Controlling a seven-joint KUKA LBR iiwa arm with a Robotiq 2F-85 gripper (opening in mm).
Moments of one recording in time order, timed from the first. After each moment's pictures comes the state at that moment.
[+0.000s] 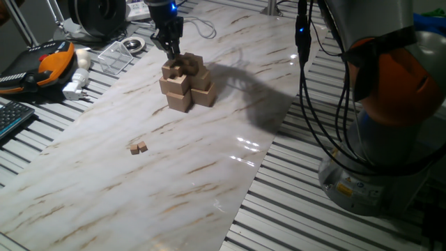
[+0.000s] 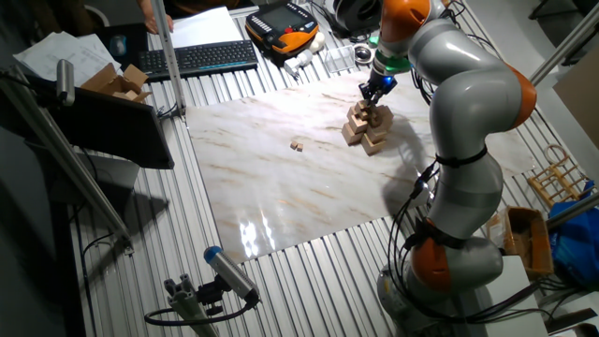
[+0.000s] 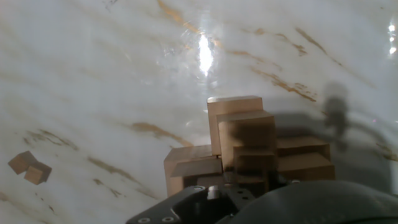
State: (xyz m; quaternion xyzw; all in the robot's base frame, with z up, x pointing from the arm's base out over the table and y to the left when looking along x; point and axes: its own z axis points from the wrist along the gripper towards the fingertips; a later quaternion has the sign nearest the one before) arm 0.613 -0.091 0.172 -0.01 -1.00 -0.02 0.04
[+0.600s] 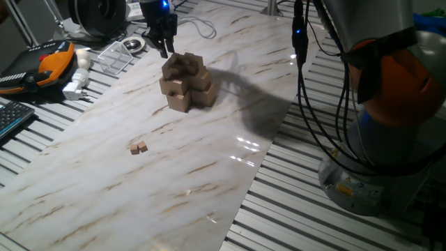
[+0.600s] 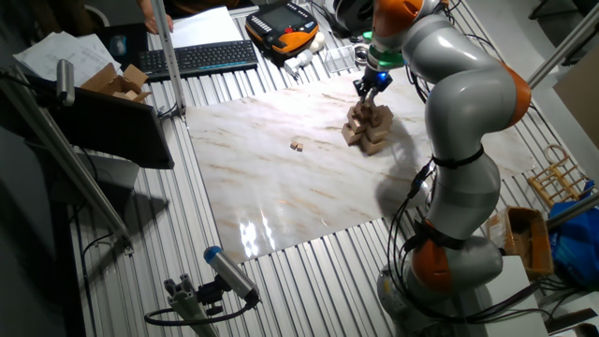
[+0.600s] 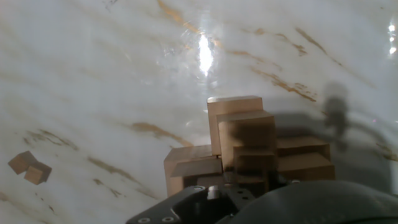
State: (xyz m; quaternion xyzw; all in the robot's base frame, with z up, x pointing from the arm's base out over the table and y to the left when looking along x) arm 0.611 -0.048 0.194 -0.04 -1.00 -0.01 0.05
